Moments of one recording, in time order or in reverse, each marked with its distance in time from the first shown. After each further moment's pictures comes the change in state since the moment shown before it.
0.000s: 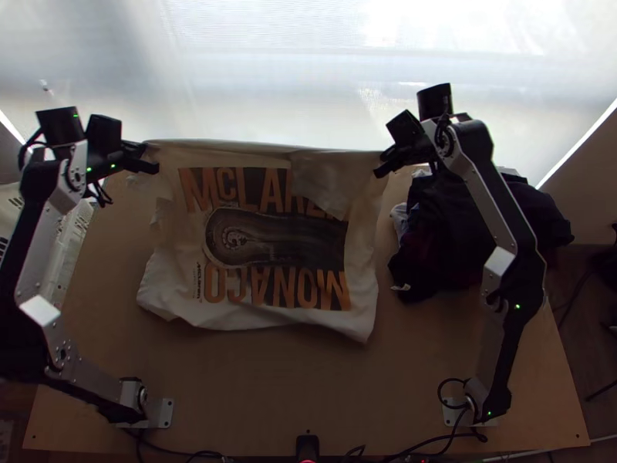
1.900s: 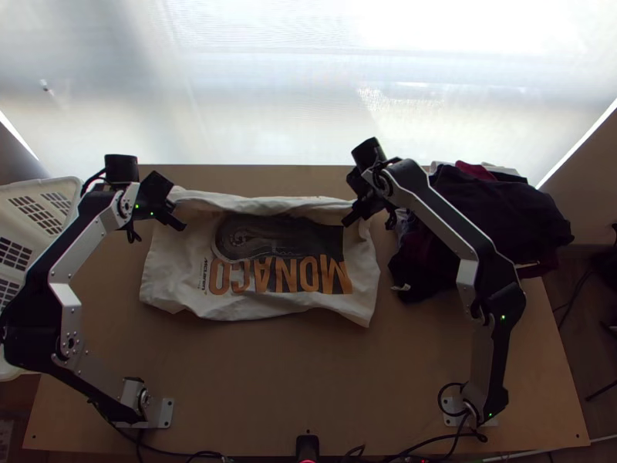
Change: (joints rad) left arm -0.092 0.072 -0.332 0.063 -0.093 0.301; right arm 0.225 -0.009 -0.308 0.007 0.285 0.152
